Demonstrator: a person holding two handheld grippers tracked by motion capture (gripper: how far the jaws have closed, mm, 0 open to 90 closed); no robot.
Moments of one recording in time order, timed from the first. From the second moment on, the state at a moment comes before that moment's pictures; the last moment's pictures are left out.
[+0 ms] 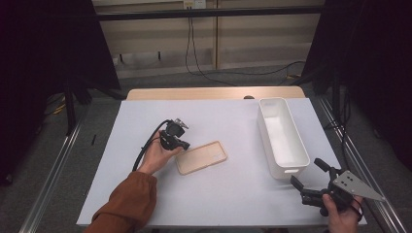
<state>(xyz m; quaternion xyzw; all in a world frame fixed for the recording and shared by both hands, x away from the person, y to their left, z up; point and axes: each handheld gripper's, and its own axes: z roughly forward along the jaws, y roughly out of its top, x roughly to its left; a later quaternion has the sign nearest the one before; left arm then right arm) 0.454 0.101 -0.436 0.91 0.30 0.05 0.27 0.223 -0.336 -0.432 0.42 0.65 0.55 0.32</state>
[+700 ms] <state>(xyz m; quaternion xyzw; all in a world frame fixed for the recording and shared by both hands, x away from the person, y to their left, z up) 0.438 0.102 -0.439 0.92 0.30 0.04 0.26 0.223 -0.335 -0.432 0.42 0.65 0.55 0.32</state>
